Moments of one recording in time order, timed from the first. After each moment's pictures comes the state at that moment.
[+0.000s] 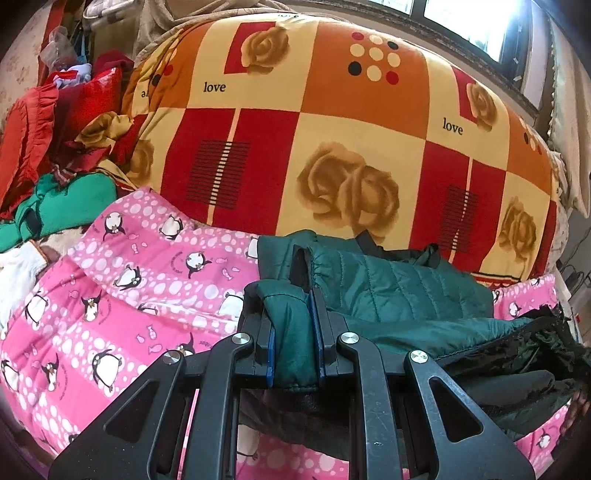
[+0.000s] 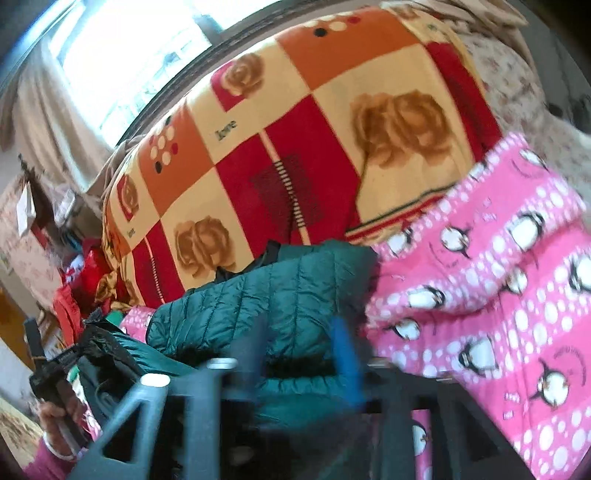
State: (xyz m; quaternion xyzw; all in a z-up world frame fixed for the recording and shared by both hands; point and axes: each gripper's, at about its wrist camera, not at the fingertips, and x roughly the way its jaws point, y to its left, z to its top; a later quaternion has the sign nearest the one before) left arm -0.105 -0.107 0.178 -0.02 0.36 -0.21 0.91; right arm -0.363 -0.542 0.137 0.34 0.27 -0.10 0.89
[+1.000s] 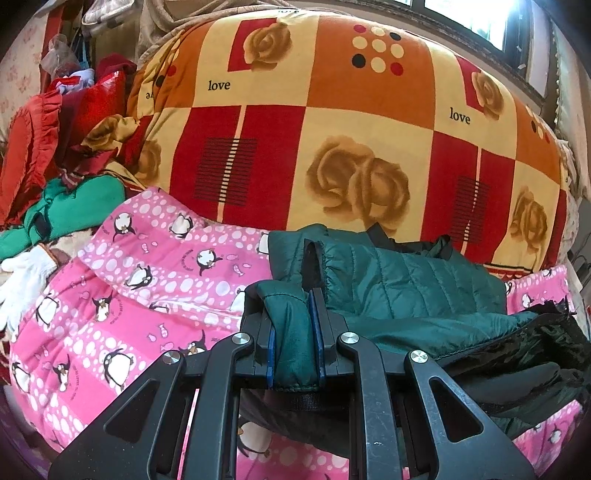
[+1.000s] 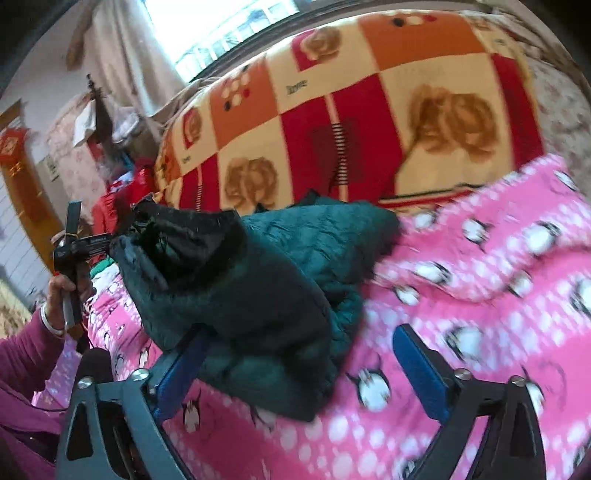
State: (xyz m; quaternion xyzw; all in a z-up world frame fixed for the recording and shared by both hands) left arm -0.106 -0.107 0.174 0.00 0.37 -0.19 0.91; right arm -0.386 -0.528 0.111 0.20 0.31 0.06 0.93
